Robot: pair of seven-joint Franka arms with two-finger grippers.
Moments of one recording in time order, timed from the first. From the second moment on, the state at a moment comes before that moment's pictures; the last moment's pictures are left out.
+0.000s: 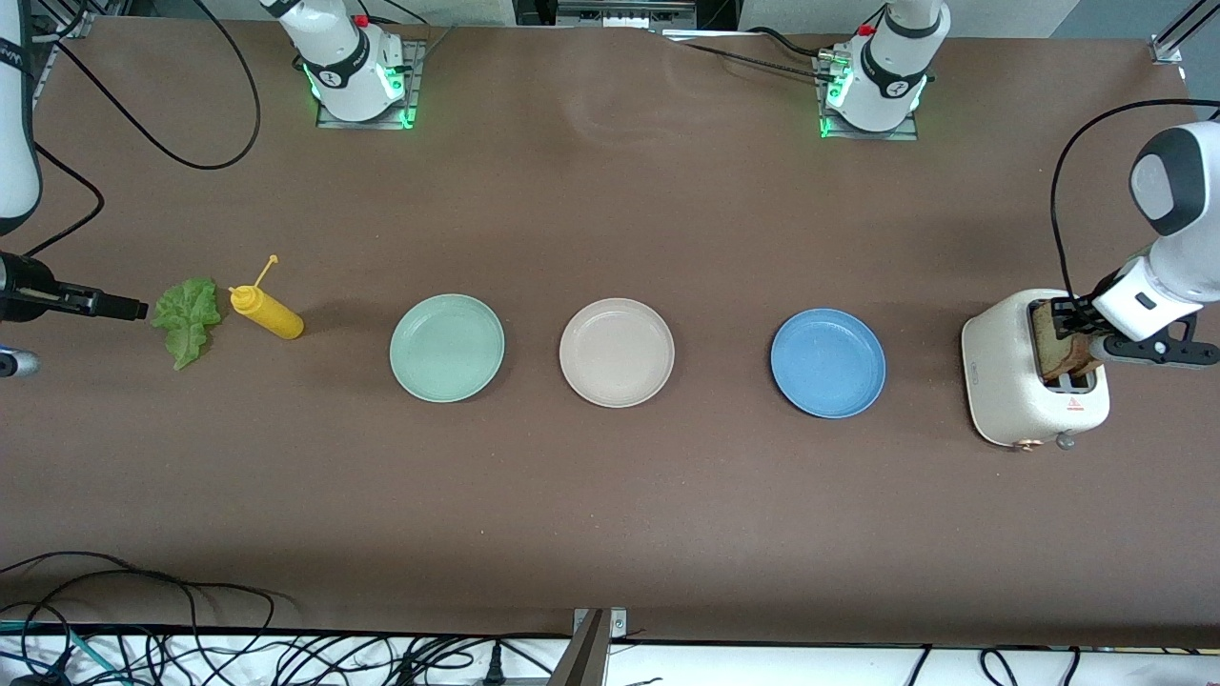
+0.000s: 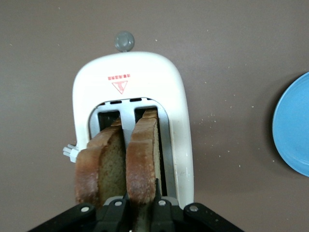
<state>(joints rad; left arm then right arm) 0.34 0.16 -0.13 -1.98 0.13 2.14 0.26 -0.33 0.34 0.14 -1.54 -0.09 1.64 -0.02</state>
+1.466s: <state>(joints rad) 0.11 0.25 -0.44 -1.68 -0.33 1.79 -0.02 -0.38 0.46 0.02 -1.98 -0.17 2.27 -0.17</state>
